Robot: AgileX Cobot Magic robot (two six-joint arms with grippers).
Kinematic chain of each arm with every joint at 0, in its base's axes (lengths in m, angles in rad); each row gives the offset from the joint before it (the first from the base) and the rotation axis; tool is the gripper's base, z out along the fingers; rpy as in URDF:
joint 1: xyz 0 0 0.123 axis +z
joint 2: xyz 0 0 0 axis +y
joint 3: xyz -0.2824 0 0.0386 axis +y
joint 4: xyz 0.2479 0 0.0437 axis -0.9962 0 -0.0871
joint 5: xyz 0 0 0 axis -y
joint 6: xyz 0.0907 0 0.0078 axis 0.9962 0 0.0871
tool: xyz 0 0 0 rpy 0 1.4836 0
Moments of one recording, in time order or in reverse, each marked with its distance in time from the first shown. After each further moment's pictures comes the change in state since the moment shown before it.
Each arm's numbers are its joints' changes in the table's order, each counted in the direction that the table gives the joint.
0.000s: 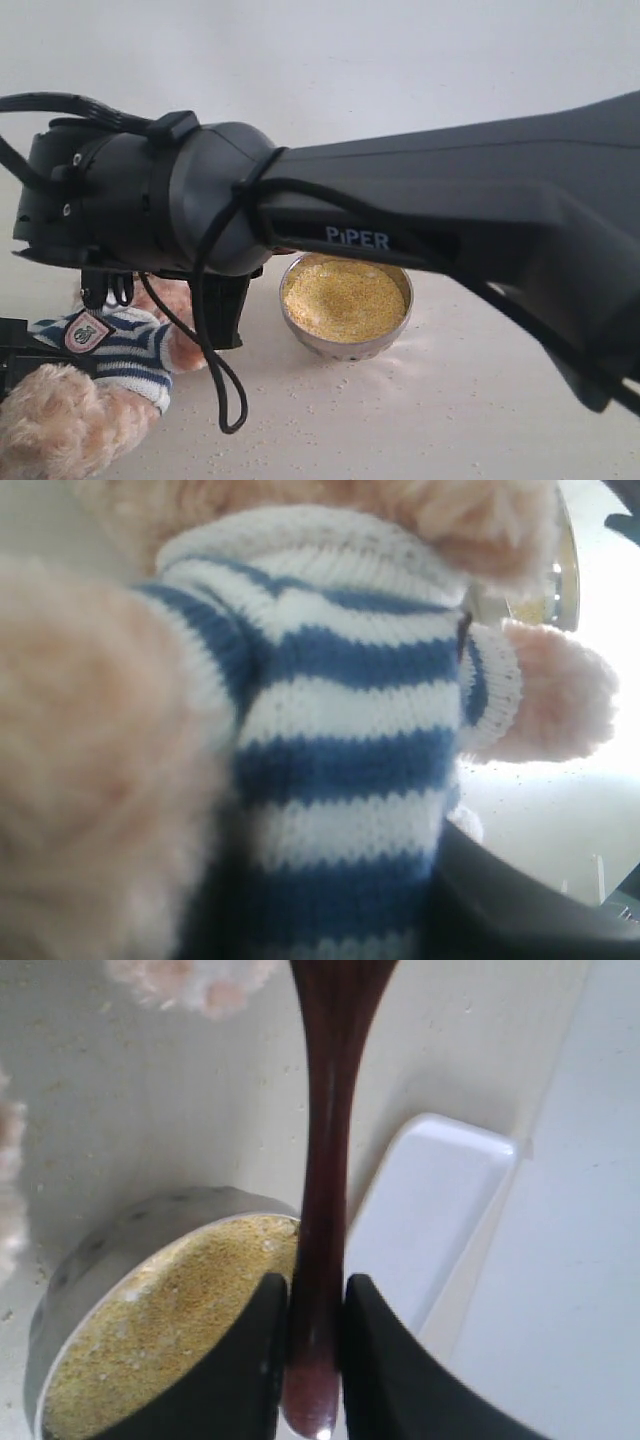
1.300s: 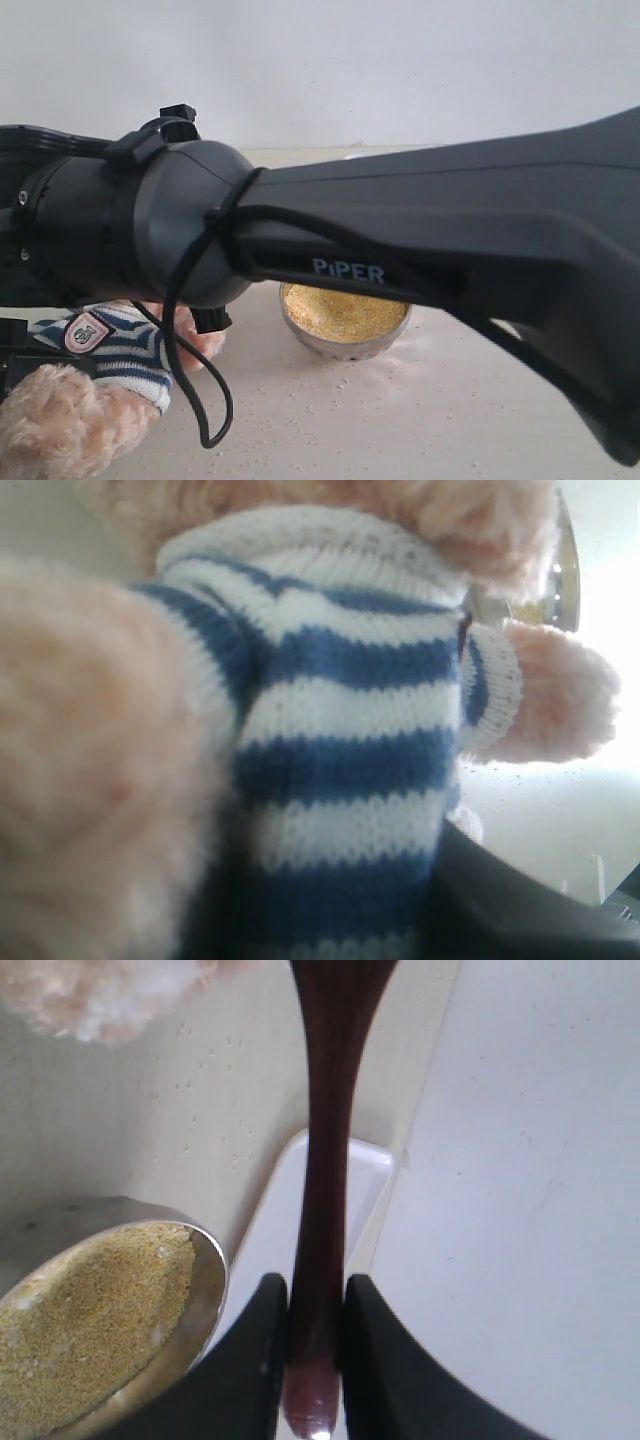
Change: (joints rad) left arm 0.000 0.000 0.000 0.000 0.000 0.000; right arm 0.055 -0.014 0.006 0.179 0.004 0.041
